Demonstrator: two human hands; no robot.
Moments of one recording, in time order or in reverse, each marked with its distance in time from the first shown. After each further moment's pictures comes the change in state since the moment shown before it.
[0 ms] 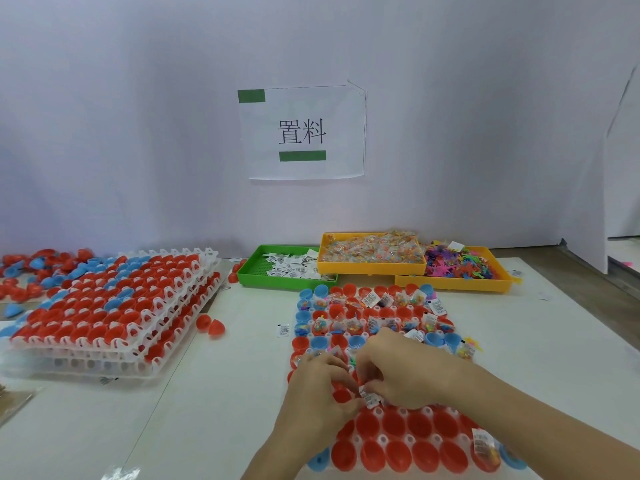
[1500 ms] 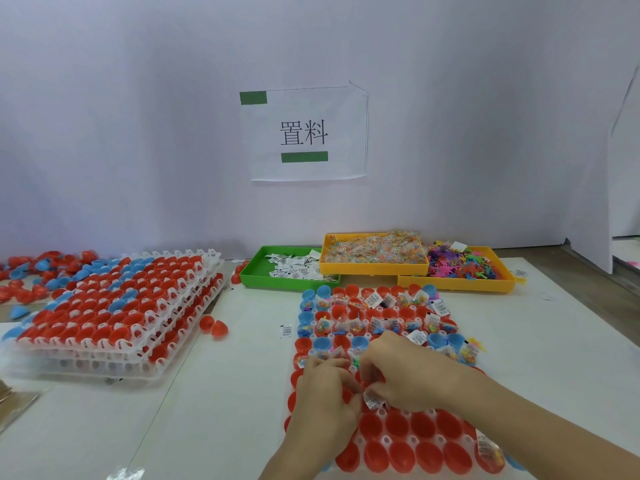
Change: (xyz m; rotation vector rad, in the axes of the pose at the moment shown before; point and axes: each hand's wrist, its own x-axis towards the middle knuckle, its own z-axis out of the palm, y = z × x) left_hand -0.006 0.014 0.003 0.032 0.012 -0.113; right_hand 0.002 0.000 0.007 -0.019 0.033 0.041
